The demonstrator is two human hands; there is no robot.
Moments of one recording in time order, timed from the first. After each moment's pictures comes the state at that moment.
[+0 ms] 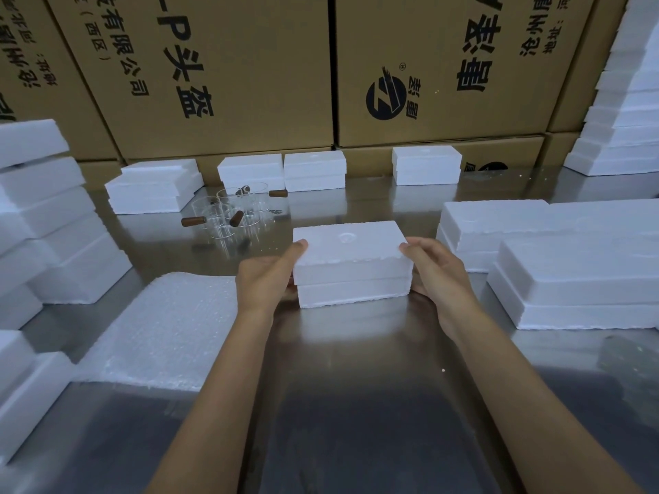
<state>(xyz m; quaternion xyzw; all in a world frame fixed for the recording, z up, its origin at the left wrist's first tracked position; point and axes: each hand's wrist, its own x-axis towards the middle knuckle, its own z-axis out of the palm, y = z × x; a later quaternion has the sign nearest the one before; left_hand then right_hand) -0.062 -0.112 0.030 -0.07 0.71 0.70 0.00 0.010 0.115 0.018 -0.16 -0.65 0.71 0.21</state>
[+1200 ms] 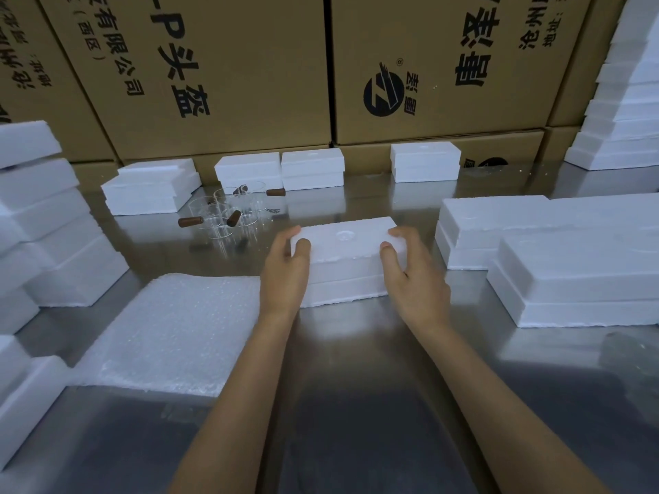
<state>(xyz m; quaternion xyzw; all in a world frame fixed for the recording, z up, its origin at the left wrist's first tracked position) -0.055 -0.081 0.032 0.03 0.78 0.61 -0.09 0.004 0.085 0.005 -0.15 -0.85 0.39 0.31</state>
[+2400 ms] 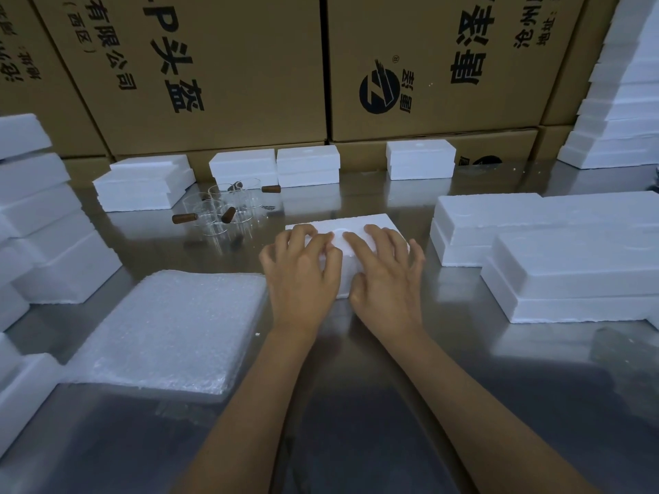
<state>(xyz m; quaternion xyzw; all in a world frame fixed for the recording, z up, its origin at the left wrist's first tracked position) -0.030 -0.061 0.022 0.16 0.88 0.29 -0.34 0.014 0.055 0.011 -0.06 -0.94 0.14 0.32</state>
